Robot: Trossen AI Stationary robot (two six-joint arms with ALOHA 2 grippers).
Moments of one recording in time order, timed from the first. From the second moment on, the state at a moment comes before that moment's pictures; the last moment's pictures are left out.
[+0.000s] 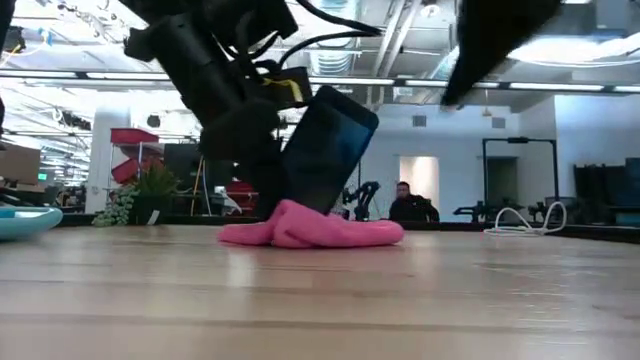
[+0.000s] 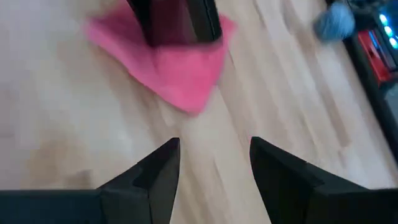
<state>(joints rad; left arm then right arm) -0.21 1.76 0.96 -0.22 -0.34 -0.25 0.47 1.67 1.22 -0.84 0.66 0.62</state>
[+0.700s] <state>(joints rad) -0.24 1.74 0.96 -0.19 -0.32 -0.25 0.20 1.64 1.14 -0.23 0.27 0.04</state>
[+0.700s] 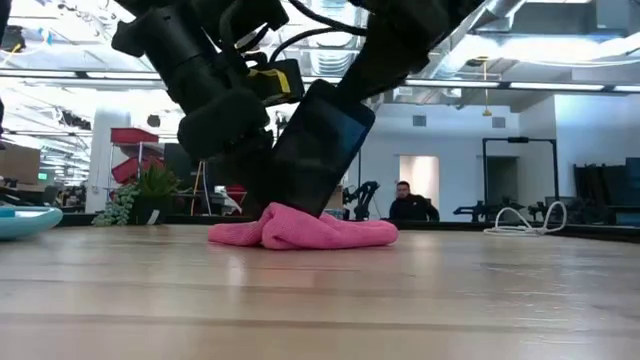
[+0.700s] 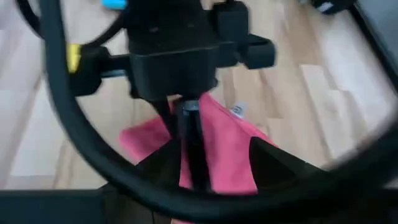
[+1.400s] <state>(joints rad) -0.29 1.67 0.96 -0.29 -0.36 -0.22 0.22 1.66 1.14 -0.31 0.22 0.11</state>
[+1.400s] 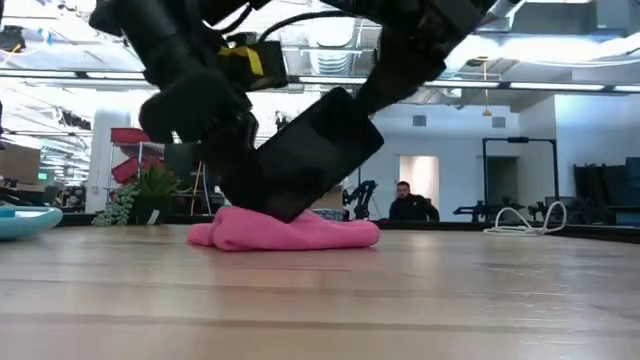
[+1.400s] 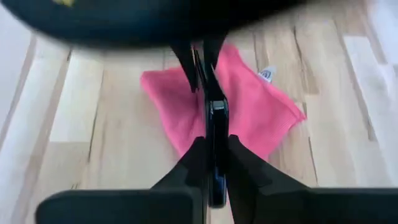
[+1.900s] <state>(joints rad) -0.29 1.58 0.96 -0.47 -0.37 -0.28 0.21 1.66 1.13 -0.34 0.22 0.19</state>
